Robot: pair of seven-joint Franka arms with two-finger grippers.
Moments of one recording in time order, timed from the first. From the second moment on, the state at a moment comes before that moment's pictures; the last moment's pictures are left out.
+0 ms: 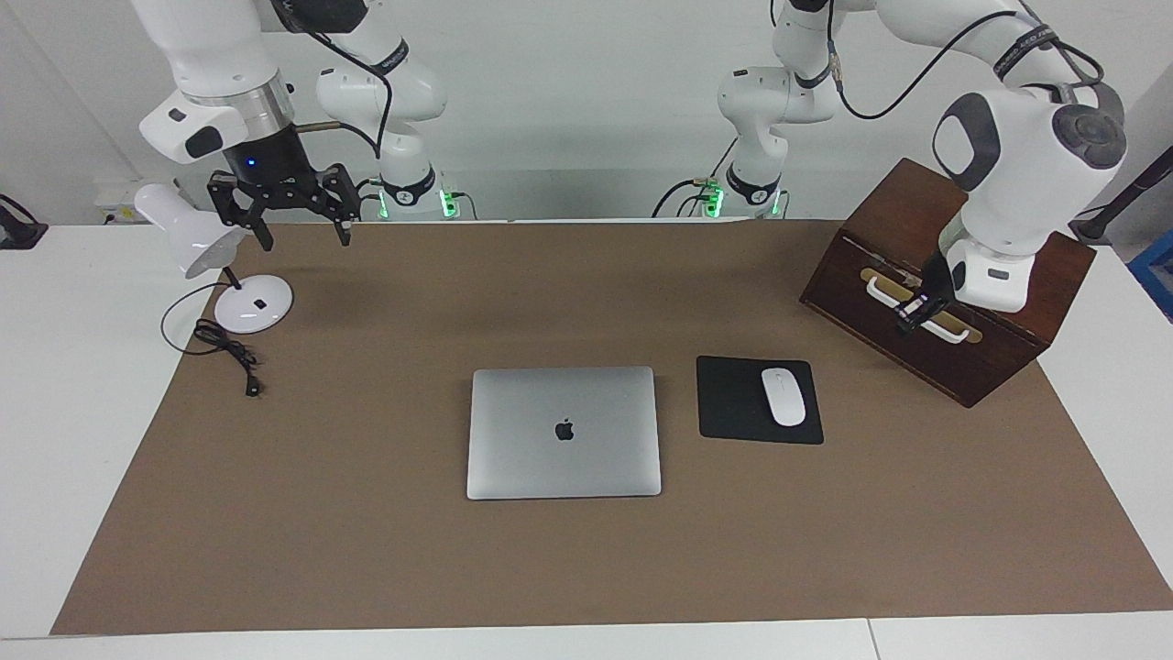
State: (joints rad) left arm -0.08 0.12 0.10 -1.63 -0.02 1.69 -0.36; right arm 0.01 -0.05 0.07 -1.60 -0.02 1.62 0.00
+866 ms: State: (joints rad) left arm 0.02 -0.08 0.00 -1.81 -0.02 1.62 -0.31; right arm 0.01 -0.05 0.07 -1.60 -0.02 1.62 -0.01
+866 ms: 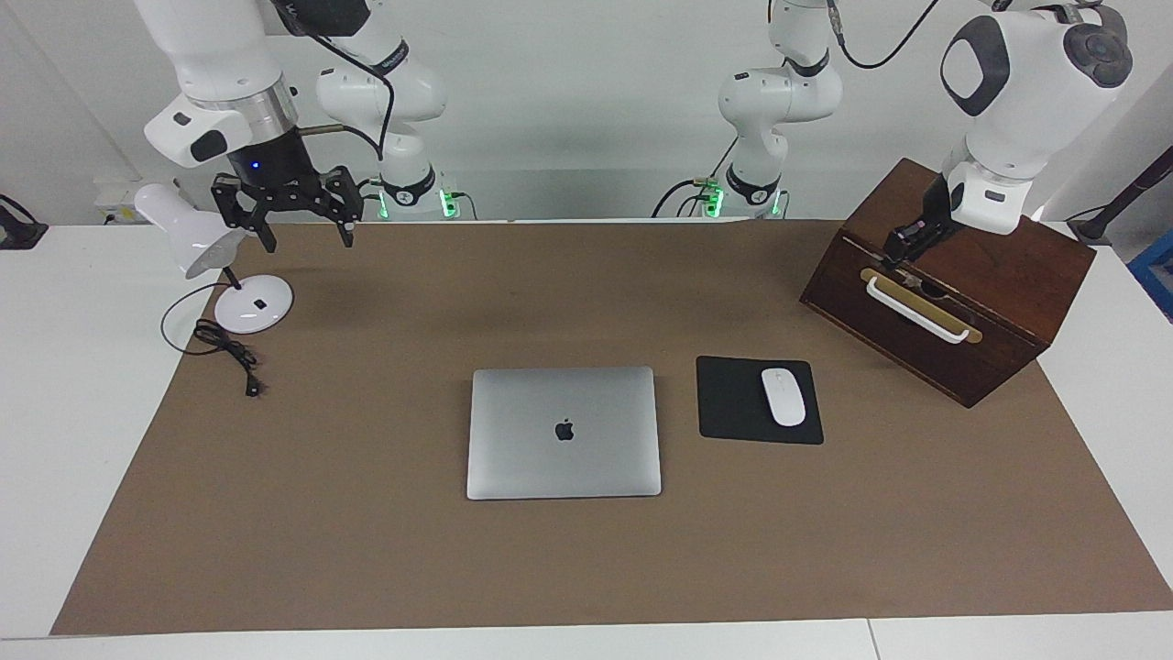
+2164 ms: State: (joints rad) left arm 0.02 -0.08 -0.02 -1.76 -0.03 1.70 -0.11; right arm 0.06 -0.05 0.02 -1.63 -0.02 1.62 -0.01
